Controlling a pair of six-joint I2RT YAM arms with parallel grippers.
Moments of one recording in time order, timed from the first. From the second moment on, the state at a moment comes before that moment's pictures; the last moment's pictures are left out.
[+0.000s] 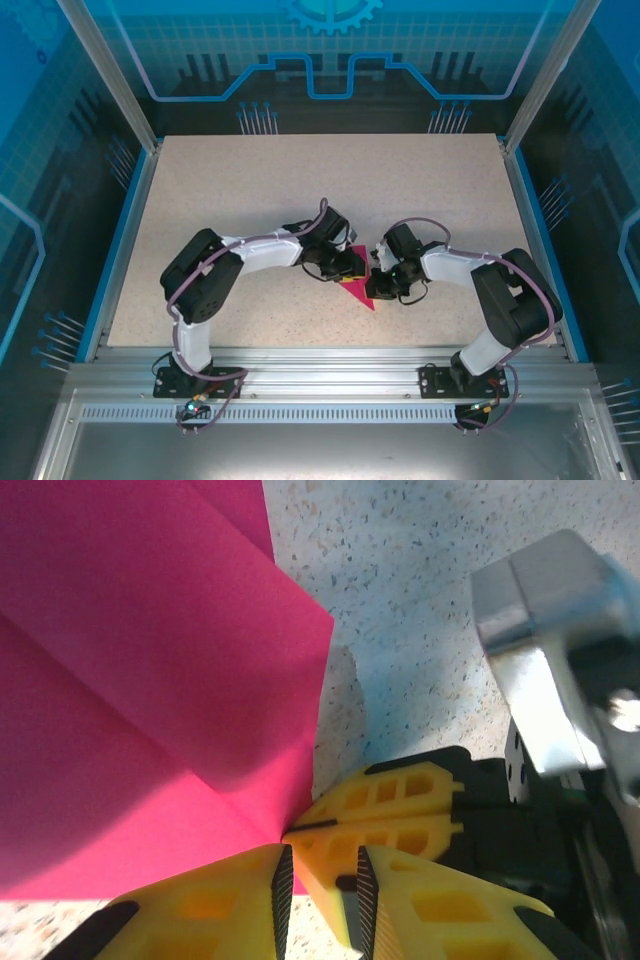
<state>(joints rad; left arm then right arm) -0.72 1.93 1.19 -0.28 0.54 -0.87 0.45 1.61 0.72 -0.44 -0.49 0.41</state>
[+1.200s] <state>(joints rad) -0.64 2.10 1.31 -0.32 0.63 -0.86 0.46 1.61 0.74 -0.46 -0.46 0.41</state>
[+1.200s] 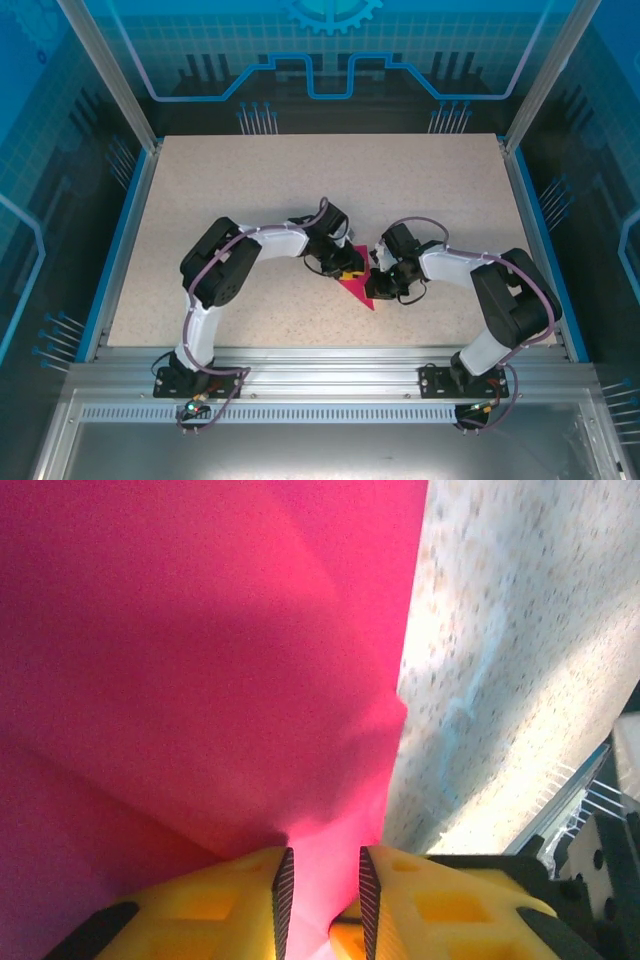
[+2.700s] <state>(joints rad) -0.56 1.71 1.03 -0.28 0.54 -0.82 0.33 1.38 0.75 -0.46 -0.50 0.28</state>
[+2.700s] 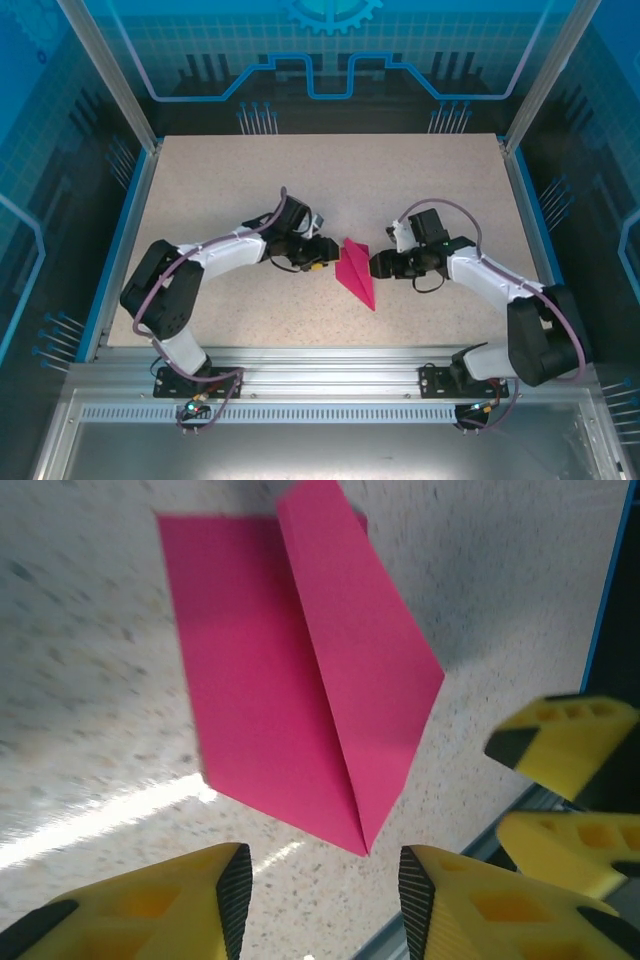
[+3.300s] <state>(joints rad) -0.61 1.92 1.18 -0.23 0.52 -0.88 0.33 1.58 0.79 -0.44 -0.42 0.28</state>
